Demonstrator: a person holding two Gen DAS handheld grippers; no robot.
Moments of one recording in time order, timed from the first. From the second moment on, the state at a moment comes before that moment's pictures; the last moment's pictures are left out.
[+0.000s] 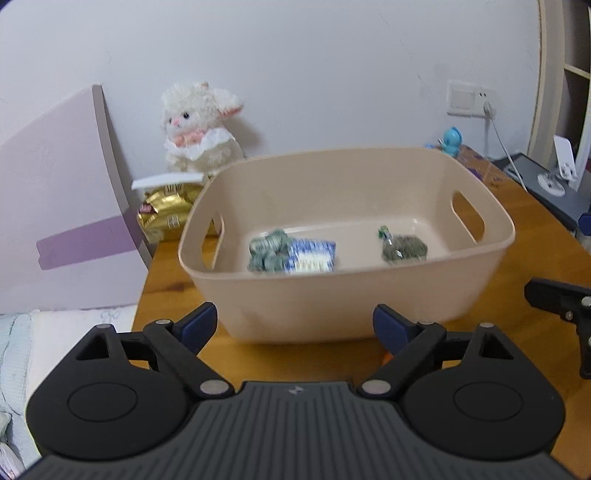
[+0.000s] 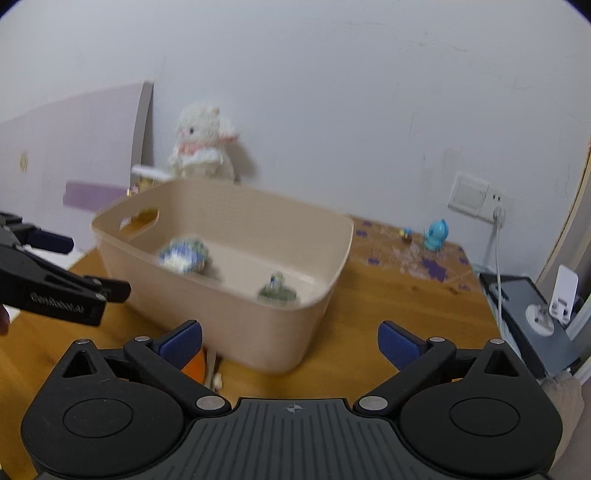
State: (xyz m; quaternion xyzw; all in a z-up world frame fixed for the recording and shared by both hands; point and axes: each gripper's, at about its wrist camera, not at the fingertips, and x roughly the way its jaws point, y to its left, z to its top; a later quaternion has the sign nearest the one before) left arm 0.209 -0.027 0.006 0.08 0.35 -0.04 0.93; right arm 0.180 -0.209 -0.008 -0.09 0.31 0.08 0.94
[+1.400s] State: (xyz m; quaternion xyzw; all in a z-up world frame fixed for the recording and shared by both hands) left arm 0.221 -0.045 -0.079 0.07 0.41 -0.14 0.90; right arm 0.189 -0.182 -0.112 -0.07 0.40 0.10 0.91
